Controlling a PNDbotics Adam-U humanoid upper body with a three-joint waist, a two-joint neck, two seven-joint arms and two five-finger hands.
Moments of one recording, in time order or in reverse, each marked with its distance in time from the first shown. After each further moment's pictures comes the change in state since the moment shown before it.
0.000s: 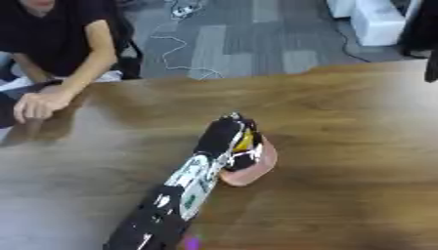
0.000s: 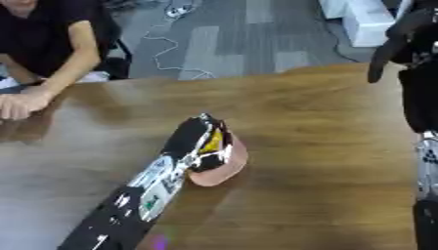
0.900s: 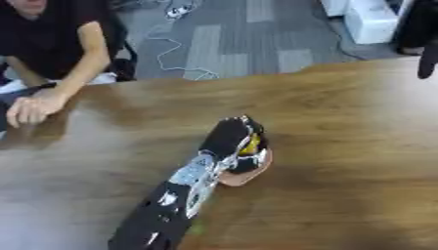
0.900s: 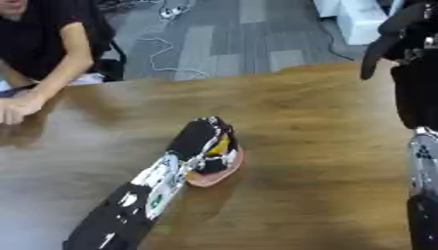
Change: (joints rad) left arm -0.017 -0.012 0.007 0.045 -0.112 -0.085 -0.029; right arm -0.009 0.003 0.005 0.000 -0.004 0.001 0.000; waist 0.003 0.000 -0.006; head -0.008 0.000
